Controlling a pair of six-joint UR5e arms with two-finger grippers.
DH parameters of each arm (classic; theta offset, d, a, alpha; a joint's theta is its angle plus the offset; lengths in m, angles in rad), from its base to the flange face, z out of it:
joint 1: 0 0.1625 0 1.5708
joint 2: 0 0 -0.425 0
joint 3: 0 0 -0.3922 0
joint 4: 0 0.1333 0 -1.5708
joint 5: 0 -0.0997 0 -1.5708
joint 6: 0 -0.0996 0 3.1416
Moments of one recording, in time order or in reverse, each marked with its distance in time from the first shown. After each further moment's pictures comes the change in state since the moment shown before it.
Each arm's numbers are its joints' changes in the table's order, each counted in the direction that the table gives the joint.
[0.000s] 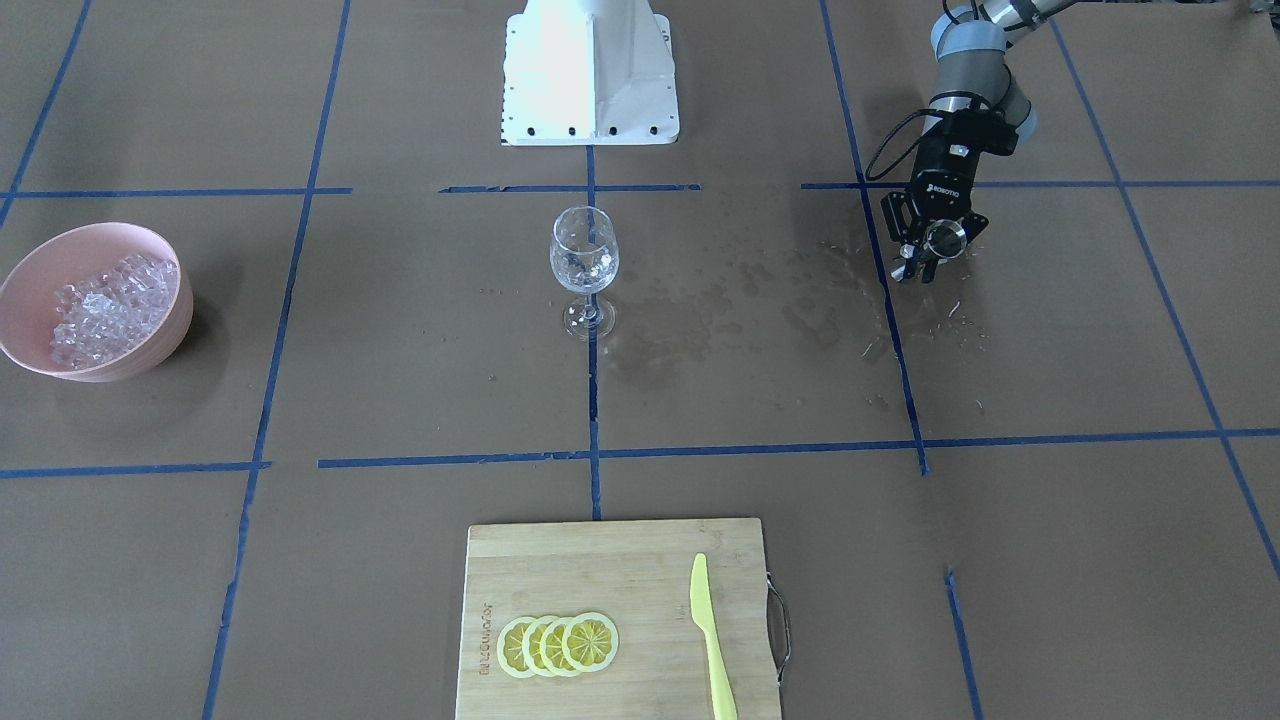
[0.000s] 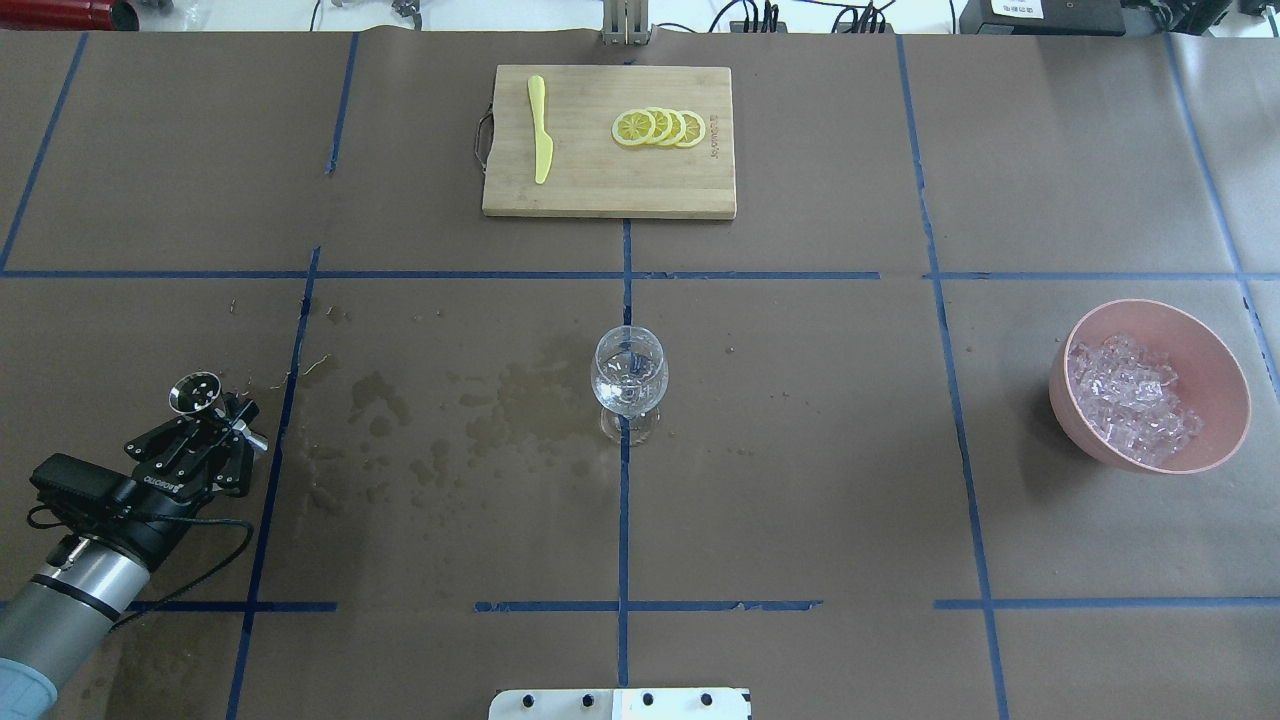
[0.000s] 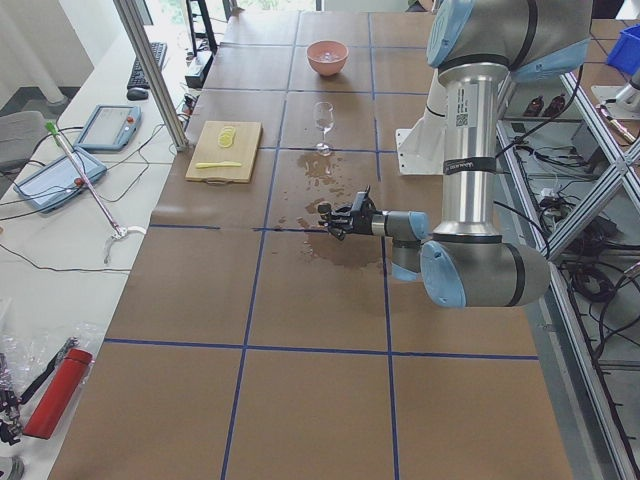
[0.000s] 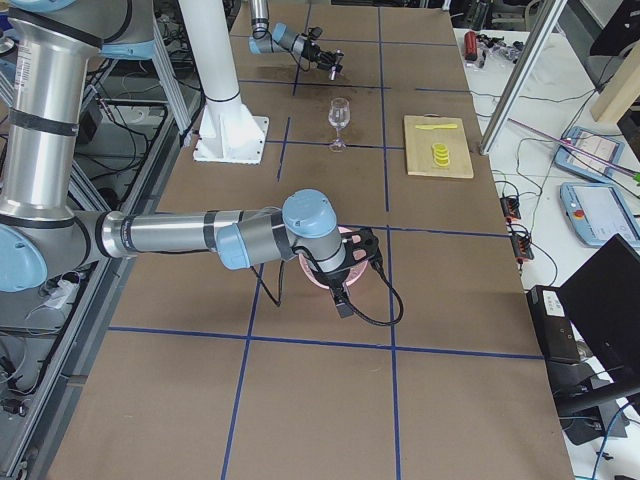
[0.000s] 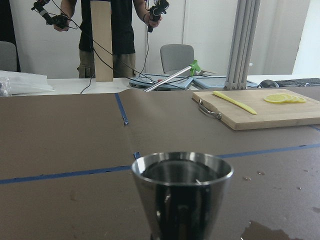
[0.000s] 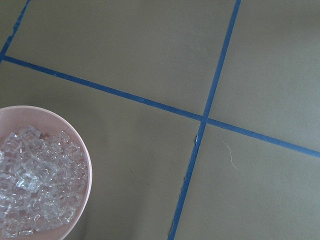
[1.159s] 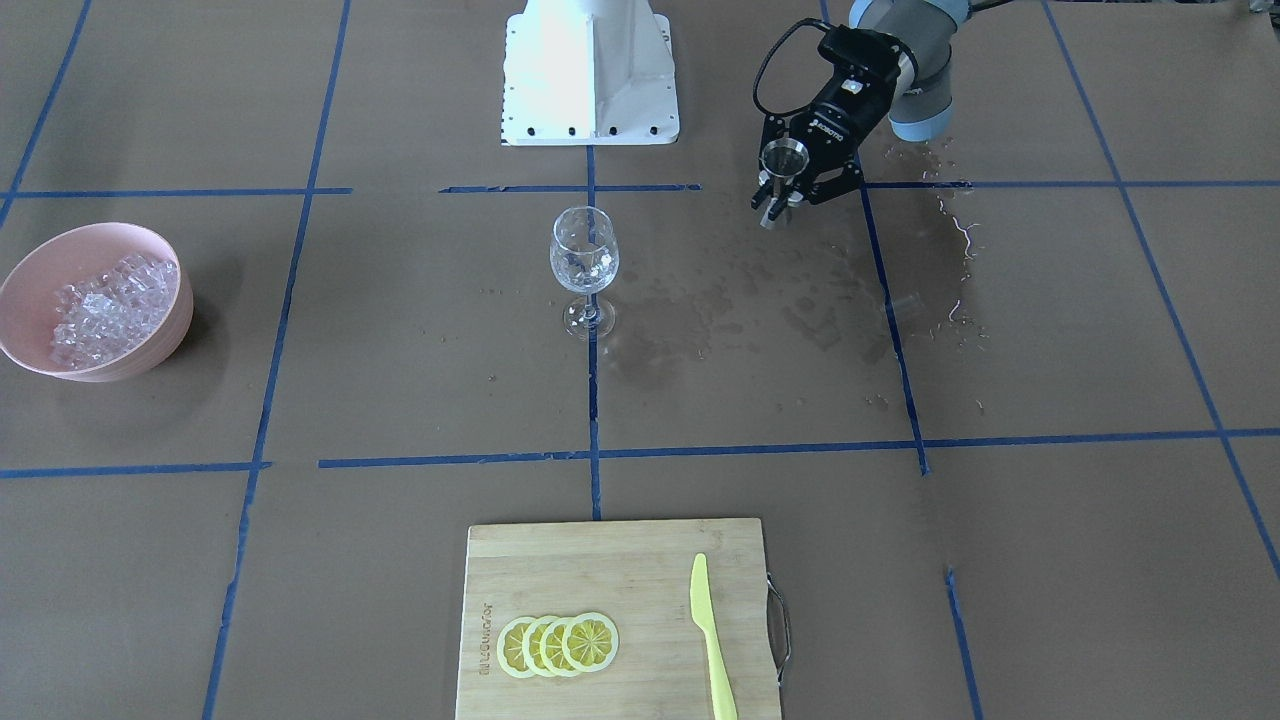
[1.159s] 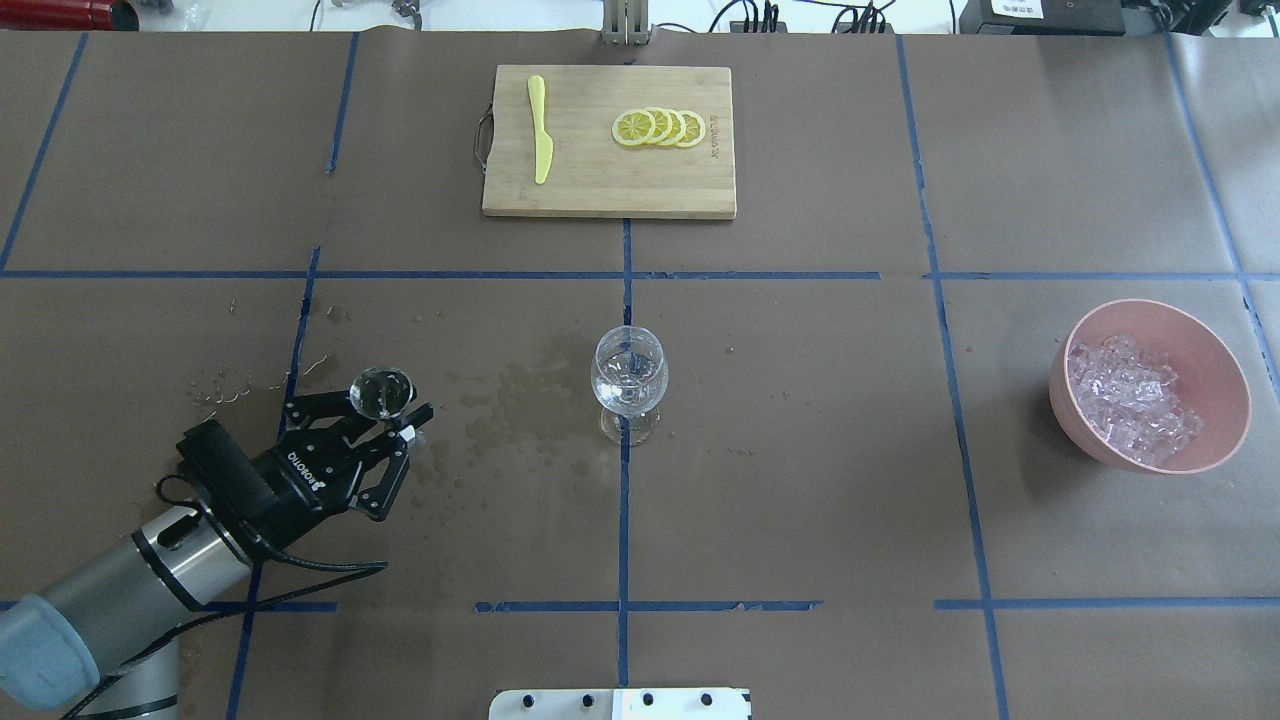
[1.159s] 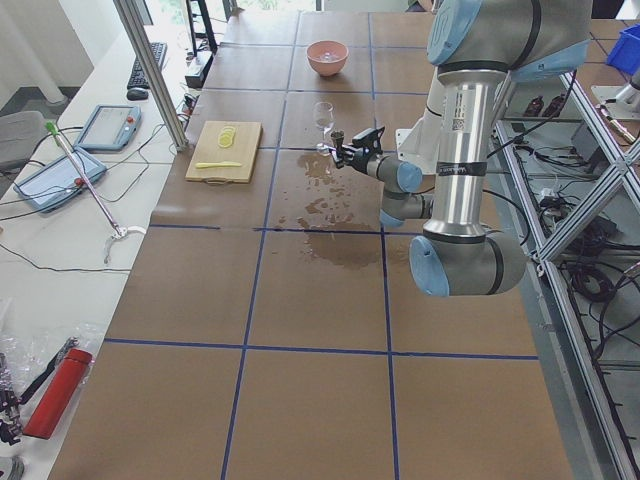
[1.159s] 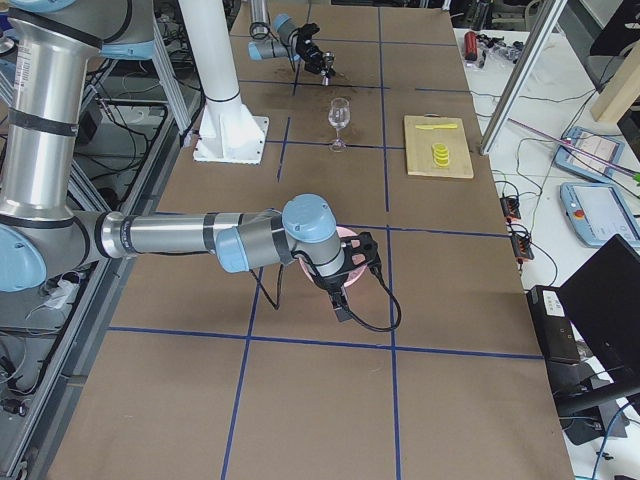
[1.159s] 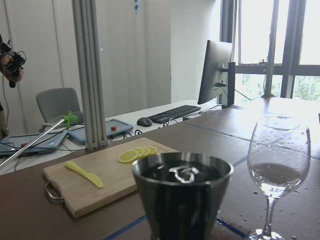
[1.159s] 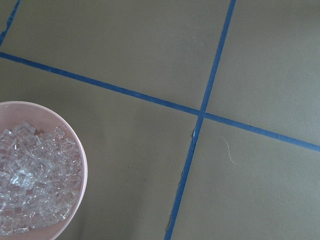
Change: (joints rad) left arm -0.099 -0.183 -0.235 0.052 0.500 -0.496; right arm 0.000 -0.004 -0.012 0.000 0.001 0.000
